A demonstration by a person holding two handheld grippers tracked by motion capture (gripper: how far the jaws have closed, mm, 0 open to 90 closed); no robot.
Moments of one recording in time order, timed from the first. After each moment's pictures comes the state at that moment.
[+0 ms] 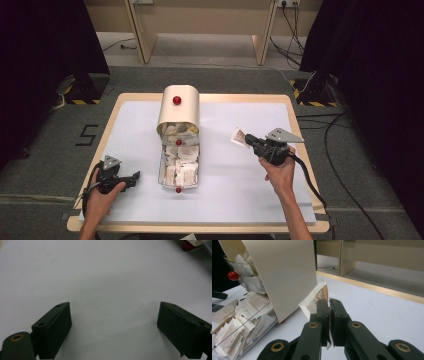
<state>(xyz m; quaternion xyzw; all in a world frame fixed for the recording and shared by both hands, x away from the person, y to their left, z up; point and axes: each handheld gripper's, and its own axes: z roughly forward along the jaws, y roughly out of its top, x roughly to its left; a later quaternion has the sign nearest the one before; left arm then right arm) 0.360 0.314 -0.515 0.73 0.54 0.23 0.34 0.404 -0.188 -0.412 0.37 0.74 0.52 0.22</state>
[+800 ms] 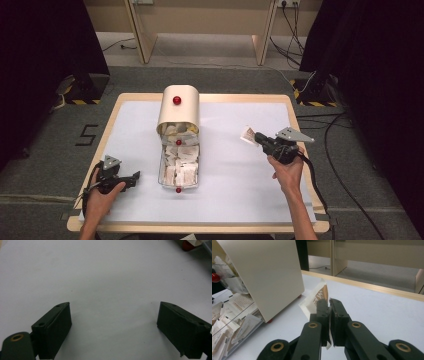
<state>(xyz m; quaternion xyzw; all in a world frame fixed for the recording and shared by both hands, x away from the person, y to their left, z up) 0.360 0.314 -0.515 0.73 0.54 0.23 0.34 0.409 -0.213 -0.415 0.40 0.72 0.52 0.23</state>
